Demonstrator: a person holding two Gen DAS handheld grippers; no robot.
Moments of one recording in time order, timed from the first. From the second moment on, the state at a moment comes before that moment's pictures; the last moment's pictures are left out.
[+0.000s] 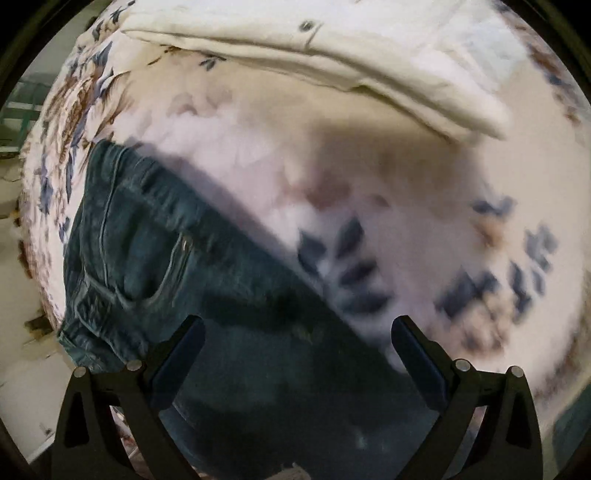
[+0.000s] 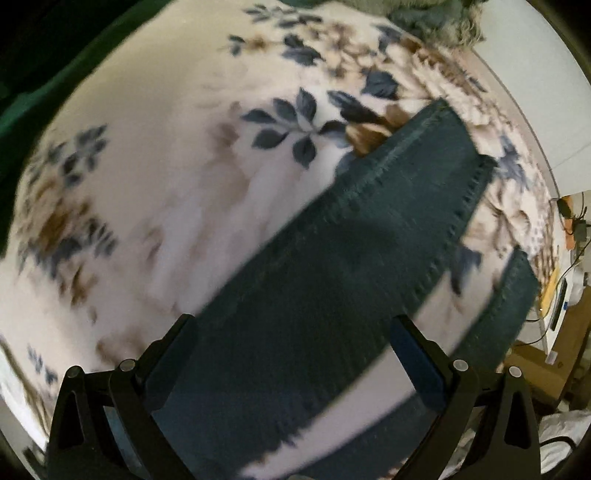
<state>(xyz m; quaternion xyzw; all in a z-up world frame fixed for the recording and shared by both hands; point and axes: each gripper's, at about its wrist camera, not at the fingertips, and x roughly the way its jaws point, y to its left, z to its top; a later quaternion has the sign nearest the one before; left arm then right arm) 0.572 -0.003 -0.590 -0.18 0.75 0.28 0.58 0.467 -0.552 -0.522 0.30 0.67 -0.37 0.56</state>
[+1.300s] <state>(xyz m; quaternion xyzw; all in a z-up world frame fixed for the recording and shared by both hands) 0.274 0.086 -0.407 -0.40 0.56 0.17 0.71 0.251 -0.574 -0.430 0.36 0.61 -0.30 0.64</state>
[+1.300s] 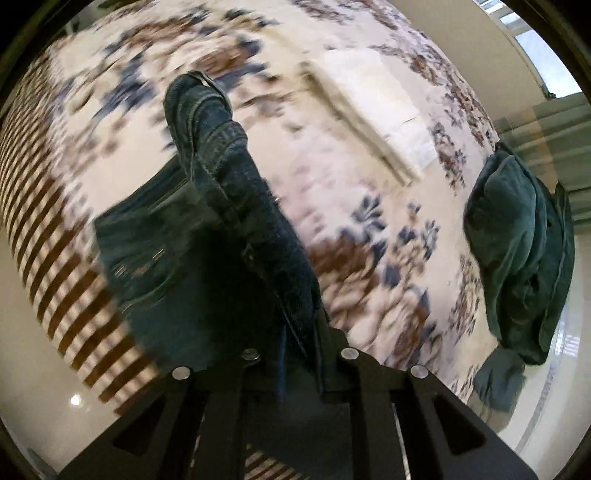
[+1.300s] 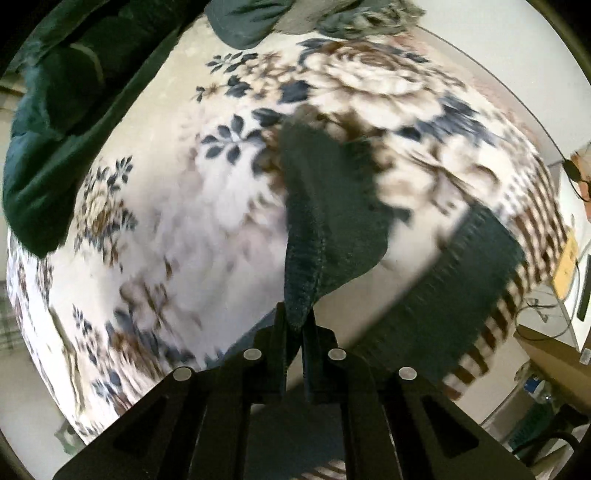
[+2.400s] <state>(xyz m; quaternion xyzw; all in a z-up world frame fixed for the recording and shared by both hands) 0.187 0.196 -0.510 -0.41 0.53 0.23 0.70 0.107 -0.508 -0.530 0.44 0.60 -0.30 0.60</state>
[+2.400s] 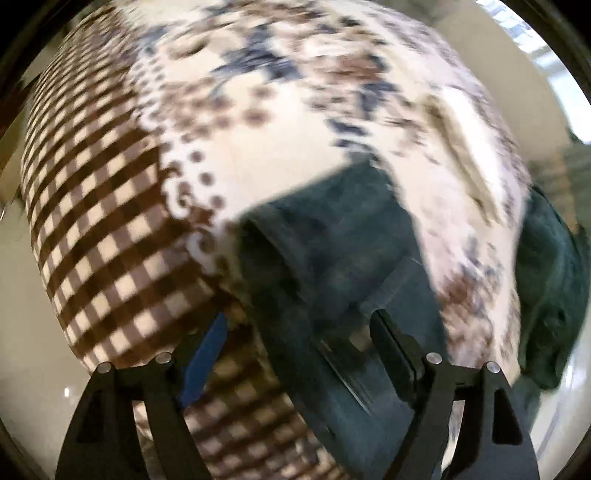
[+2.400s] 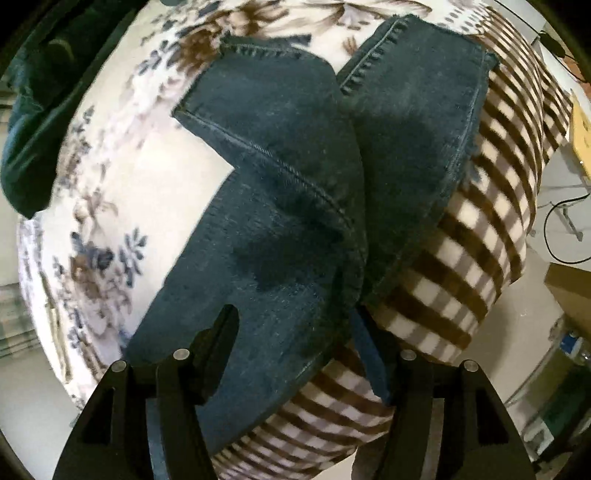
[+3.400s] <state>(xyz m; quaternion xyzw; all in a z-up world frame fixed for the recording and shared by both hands) 0.208 0.032 -0.459 -0.12 0.61 0.23 0.75 0.261 -0.508 -0.509 0.03 0.67 -0.22 0.71</state>
